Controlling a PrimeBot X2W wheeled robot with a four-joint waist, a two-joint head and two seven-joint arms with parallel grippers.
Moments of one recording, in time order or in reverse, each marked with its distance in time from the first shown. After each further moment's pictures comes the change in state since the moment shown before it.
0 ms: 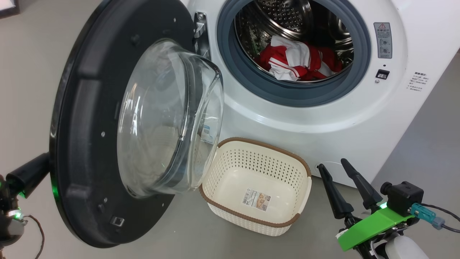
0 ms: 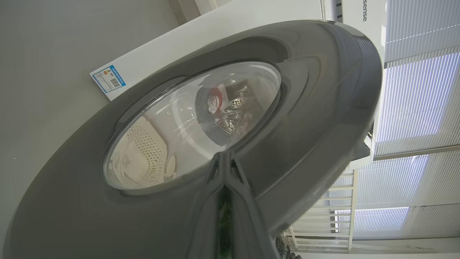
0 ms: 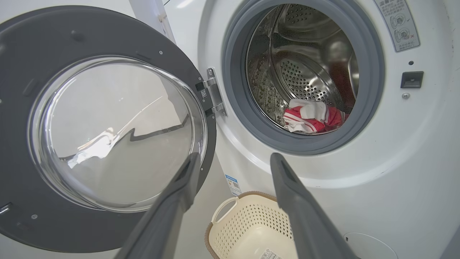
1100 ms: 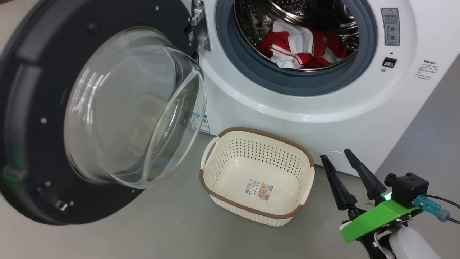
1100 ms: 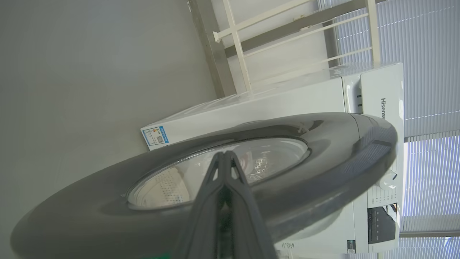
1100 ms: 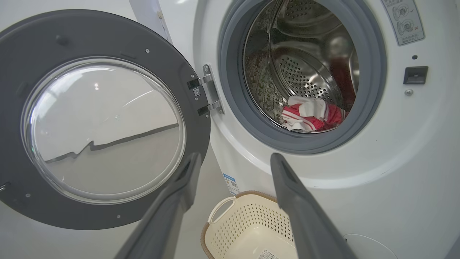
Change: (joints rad) left arm -0.177 0.132 0.107 0.383 0.048 -0.106 -0.157; right arm -0.031 -0.023 0.003 -0.009 0.000 0.000 0.000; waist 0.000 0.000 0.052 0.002
